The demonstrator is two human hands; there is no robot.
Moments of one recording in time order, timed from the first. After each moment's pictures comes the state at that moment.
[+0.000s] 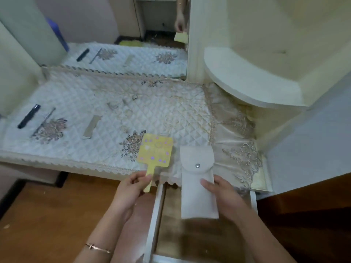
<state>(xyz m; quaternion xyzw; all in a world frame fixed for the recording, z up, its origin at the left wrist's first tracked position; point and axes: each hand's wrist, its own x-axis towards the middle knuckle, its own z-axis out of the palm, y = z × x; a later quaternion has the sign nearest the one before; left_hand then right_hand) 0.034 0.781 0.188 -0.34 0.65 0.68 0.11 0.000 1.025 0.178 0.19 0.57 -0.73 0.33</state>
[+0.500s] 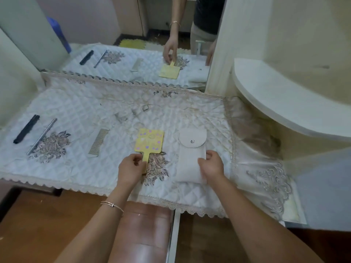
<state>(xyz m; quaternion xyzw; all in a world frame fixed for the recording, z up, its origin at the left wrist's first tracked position) -0.092 0.699 0.155 -0.29 0.86 0.42 0.03 -0.139 0.911 0.157 0.25 0.79 -0.54 0.15</state>
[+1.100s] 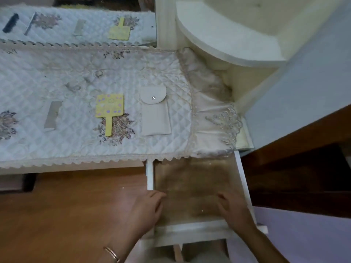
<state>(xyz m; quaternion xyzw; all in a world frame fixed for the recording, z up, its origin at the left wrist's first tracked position) 0.101 0.797 0.115 0.11 0.93 0.30 0.18 0.133 1.060 0.122 0.11 0.94 -0.28 0.17</state>
